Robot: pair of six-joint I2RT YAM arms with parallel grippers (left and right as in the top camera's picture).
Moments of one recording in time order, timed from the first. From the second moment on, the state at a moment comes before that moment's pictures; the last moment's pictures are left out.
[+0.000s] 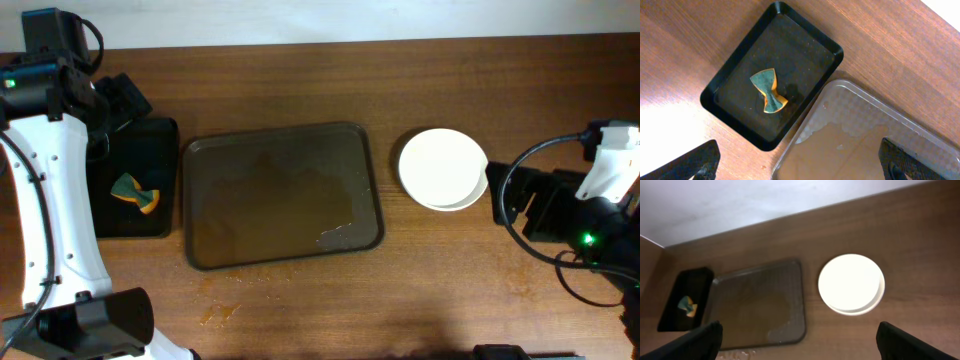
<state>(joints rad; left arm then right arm) 0.17 1.79 2.08 -1.42 -0.15 -0.47 -0.05 1.01 1.68 -1.31 -0.26 0.22</state>
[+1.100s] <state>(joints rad) 0.17 1.79 2.07 -1.42 -0.15 -0.47 -0.05 0.02 0.12 -0.04 -0.17 -0.08</state>
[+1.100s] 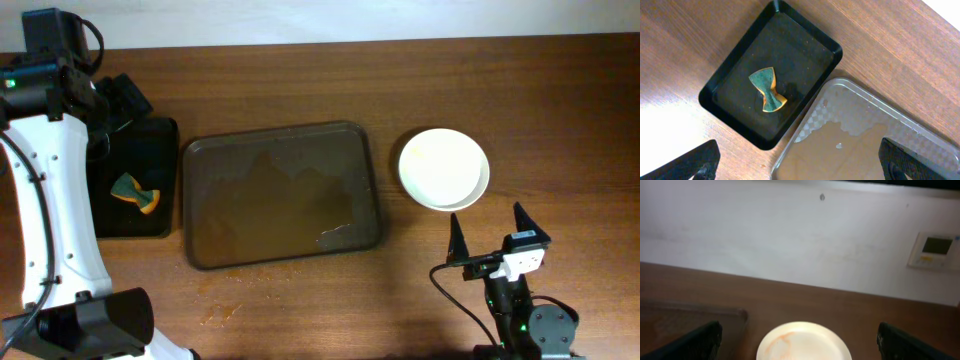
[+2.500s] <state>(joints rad) 0.17 1.79 2.07 -1.42 -0.15 -0.47 -0.05 0.01 0.01 -0.06 -0.15 -0.08</state>
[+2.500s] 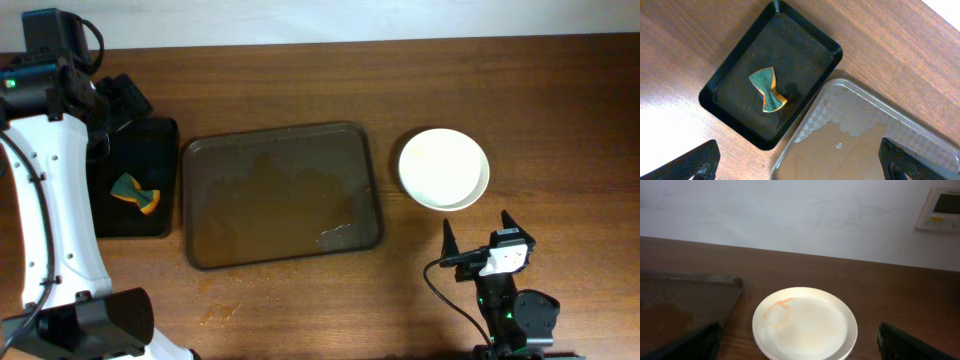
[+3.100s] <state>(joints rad) 0.02 1.33 1.43 -0.61 -0.14 -0.19 -0.05 0.01 0.01 -0.06 -0.15 -0.08</state>
